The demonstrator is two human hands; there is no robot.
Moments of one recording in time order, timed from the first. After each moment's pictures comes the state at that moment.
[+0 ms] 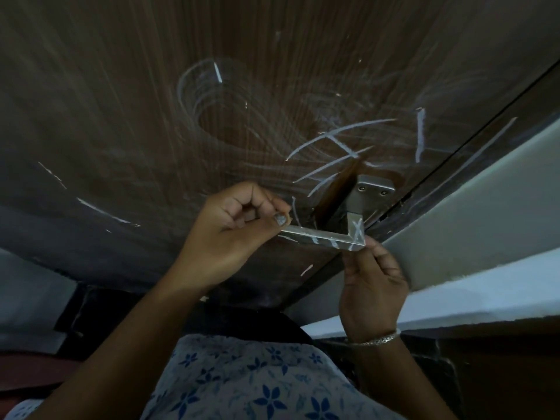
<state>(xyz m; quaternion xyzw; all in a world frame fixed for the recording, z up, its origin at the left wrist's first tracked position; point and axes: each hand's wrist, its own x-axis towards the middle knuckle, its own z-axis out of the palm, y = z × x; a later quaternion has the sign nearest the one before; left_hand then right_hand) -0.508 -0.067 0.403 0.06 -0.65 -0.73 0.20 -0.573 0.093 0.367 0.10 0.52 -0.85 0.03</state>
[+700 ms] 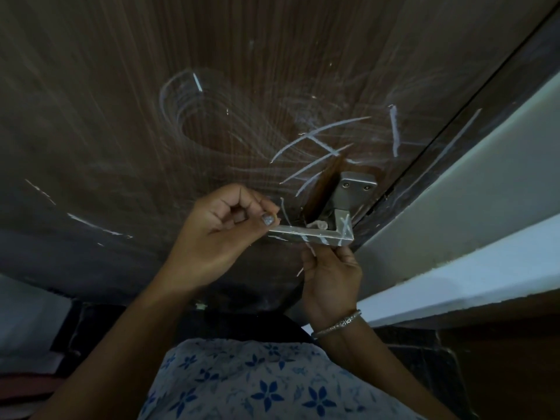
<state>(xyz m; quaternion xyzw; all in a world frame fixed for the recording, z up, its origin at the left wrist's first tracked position) -0.506 -0.069 0.408 0.04 -0.67 -0.72 0.19 -0.562 0.062 0.360 0.18 0.48 -0.85 0.11</state>
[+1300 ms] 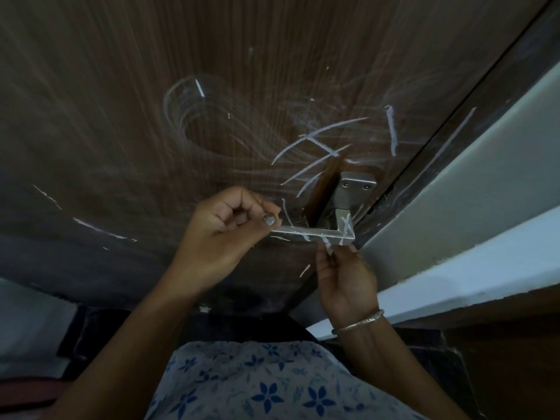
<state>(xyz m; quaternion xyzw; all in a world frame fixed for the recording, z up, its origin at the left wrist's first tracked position) -0.506 -0.068 0.408 0.05 -0.66 -0.72 0.20 -0.577 0.080 0.365 0.24 0.37 -0.88 0.17</state>
